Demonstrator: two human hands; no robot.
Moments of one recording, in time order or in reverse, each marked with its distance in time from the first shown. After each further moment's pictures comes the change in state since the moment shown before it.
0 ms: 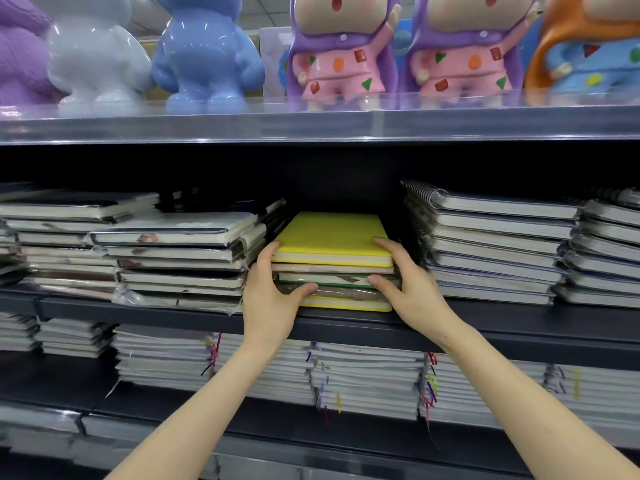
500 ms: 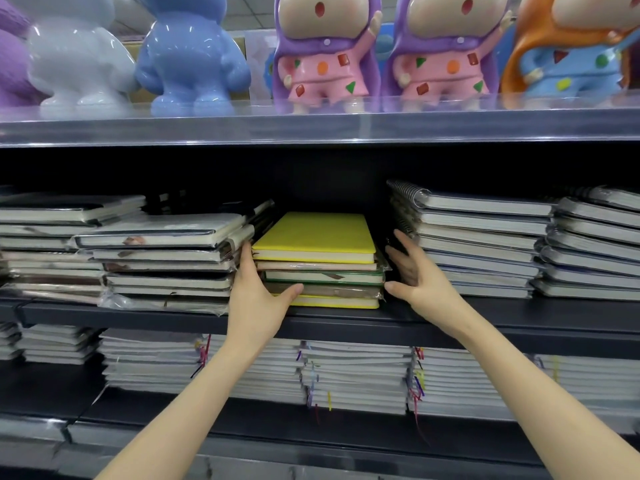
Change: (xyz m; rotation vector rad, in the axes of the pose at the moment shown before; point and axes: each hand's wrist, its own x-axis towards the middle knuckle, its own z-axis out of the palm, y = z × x) left_hand 0.000 0.009 -0.010 0.043 -0.097 -0.027; right_hand -0.010 0.010 -0.029 0.345 -0.084 0.171
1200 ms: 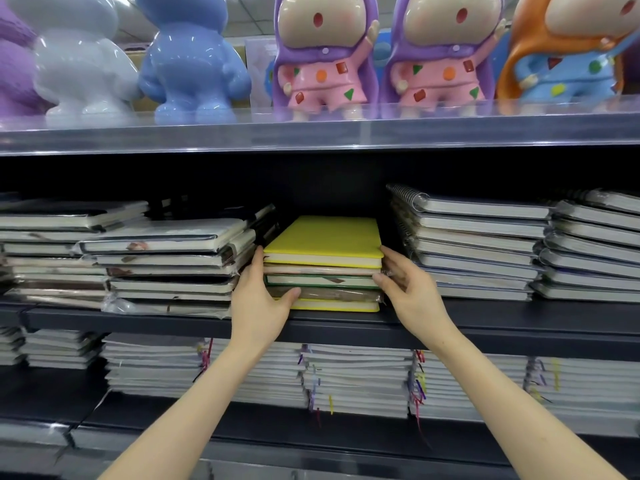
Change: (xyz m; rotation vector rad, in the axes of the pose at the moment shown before) left_hand 0.004 -0.001 0.002 0.143 0.025 0.036; right_hand 0.002 0.008 0.026 -0.006 0.202 -0.093
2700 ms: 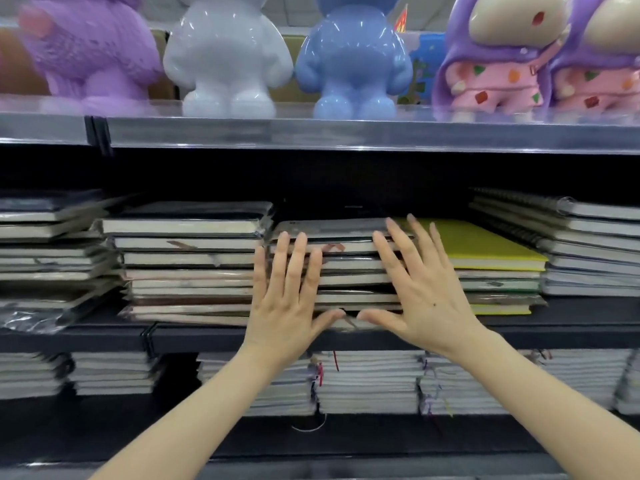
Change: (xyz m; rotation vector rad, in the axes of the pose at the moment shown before) left_hand 0.071 -0.176 -0.123 0.613 0.228 0.825; right_hand 0.019 -0.097 0.208 -1.330 0.050 -0.553
